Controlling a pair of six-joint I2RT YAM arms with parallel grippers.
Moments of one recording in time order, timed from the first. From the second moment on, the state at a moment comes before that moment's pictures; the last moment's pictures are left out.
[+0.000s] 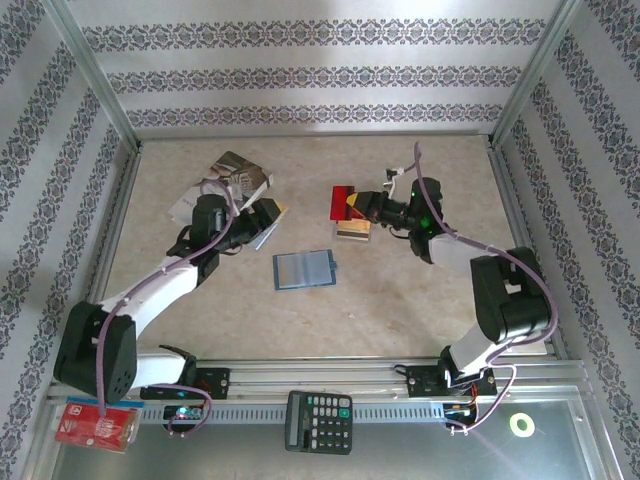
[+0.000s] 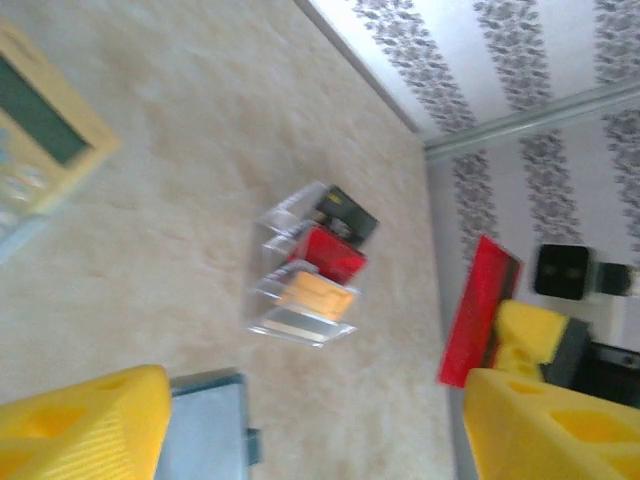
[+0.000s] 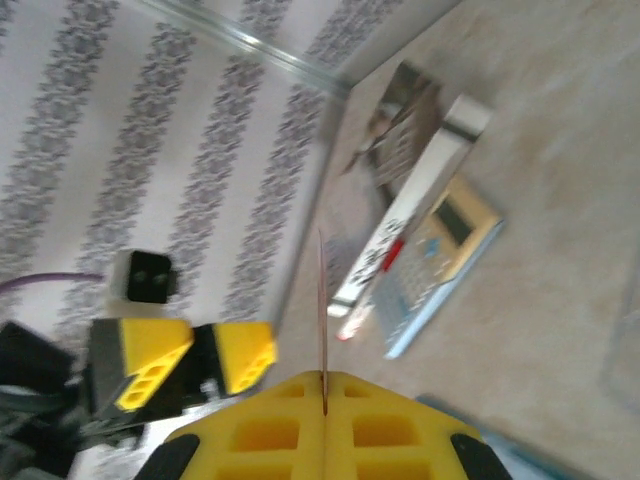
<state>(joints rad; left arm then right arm) -0.27 1.26 0.71 0.12 0.35 -0.94 0.22 1.58 0.81 0.49 -0.81 0.88</state>
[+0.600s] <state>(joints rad) -0.11 1.15 0.72 -0.24 0.27 -0.66 0.20 1.55 1.29 -0.35 -0.39 0.11</state>
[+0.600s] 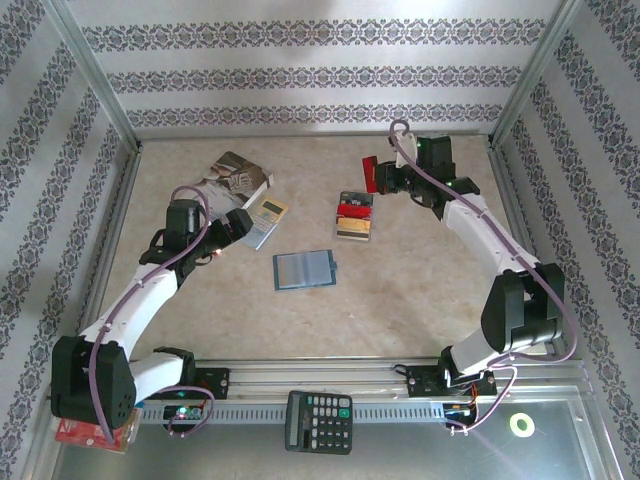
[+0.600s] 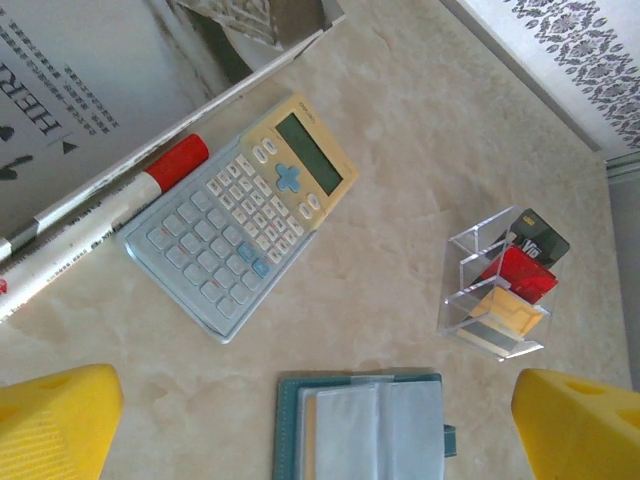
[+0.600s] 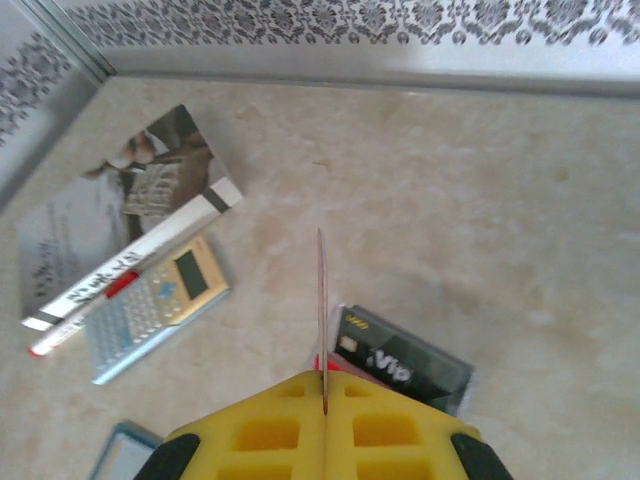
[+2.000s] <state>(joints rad) -0.10 1.22 0.84 -0.33 0.34 -0.59 0.30 1.89 1.57 -0.70 -0.38 -0.78</state>
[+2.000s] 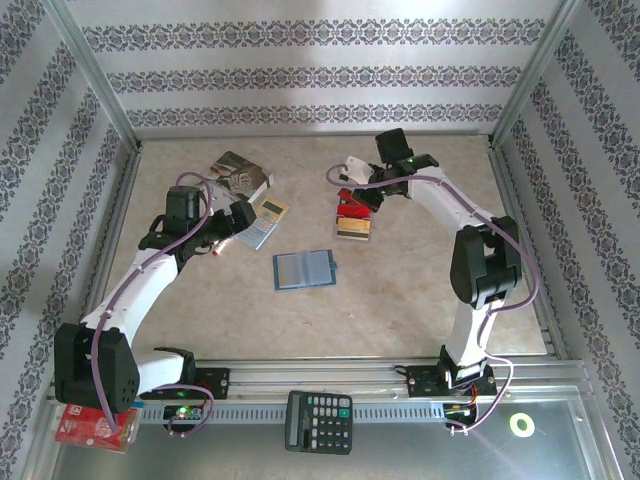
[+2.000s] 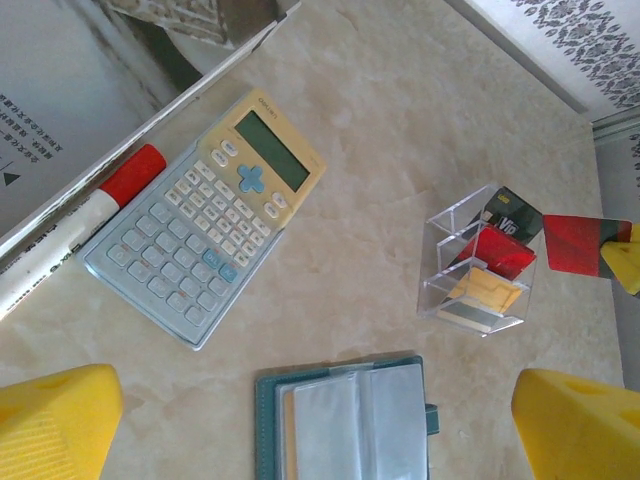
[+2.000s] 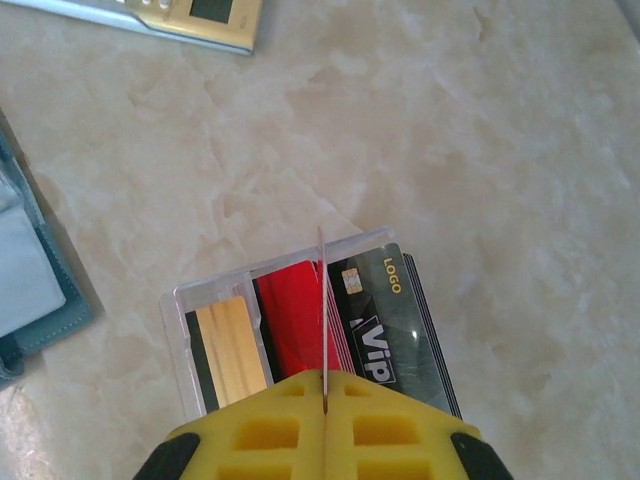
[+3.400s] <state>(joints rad) -0.10 1.25 0.91 -0.36 0.37 -0.58 0.34 2.04 1.71 -0.84 -0.27 -1.02</state>
